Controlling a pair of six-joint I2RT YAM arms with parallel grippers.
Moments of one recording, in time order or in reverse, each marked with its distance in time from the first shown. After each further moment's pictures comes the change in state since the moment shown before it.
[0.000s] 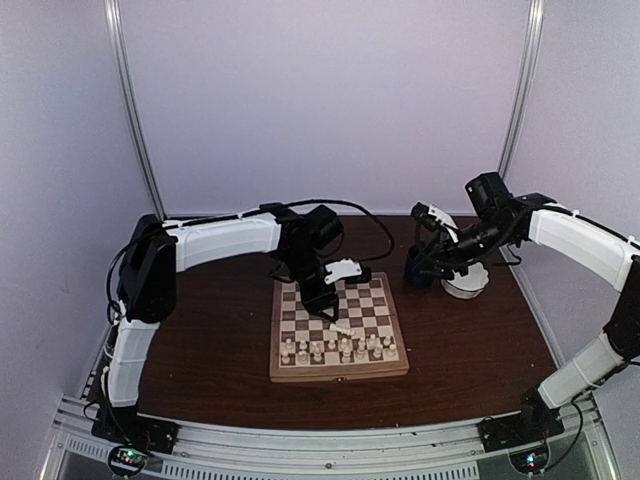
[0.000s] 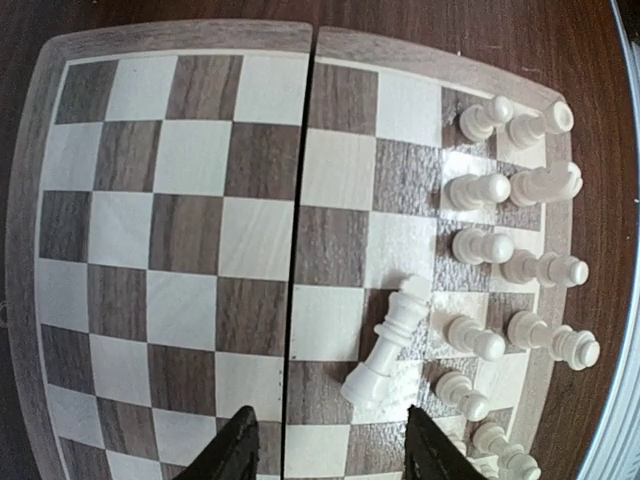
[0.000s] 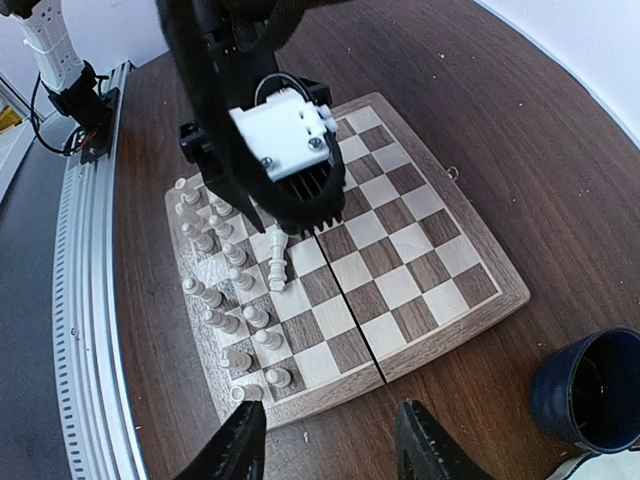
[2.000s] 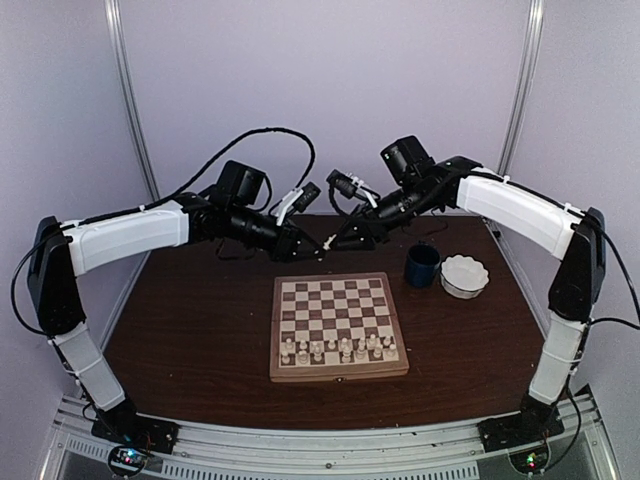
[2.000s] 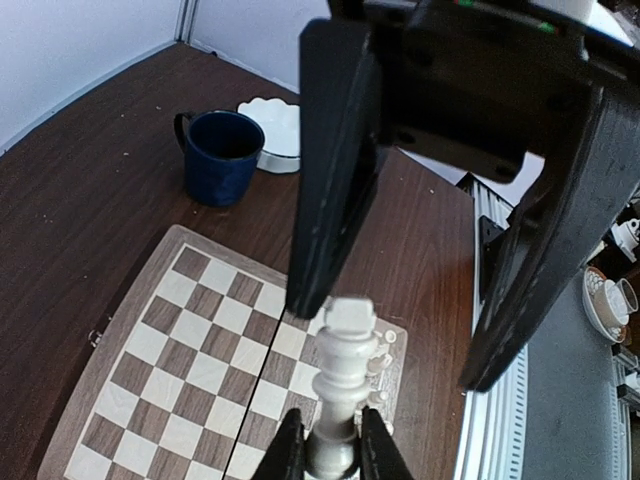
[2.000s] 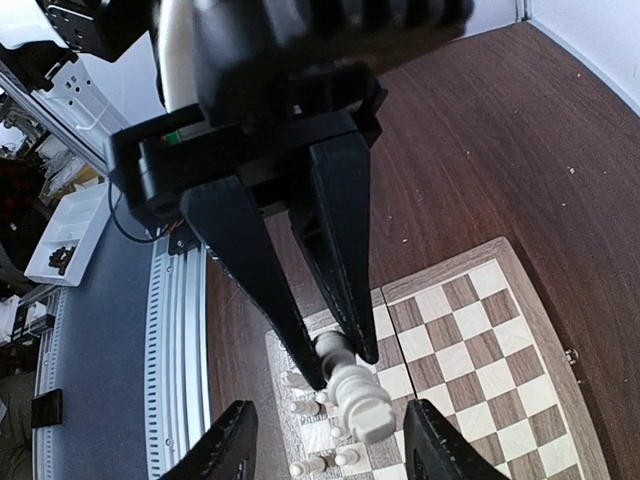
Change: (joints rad) left arm 0.166 -0.511 -0.512 0.640 0.353 -0.515; right arm 0.306 0.395 0.564 -0.006 -0.067 0.336
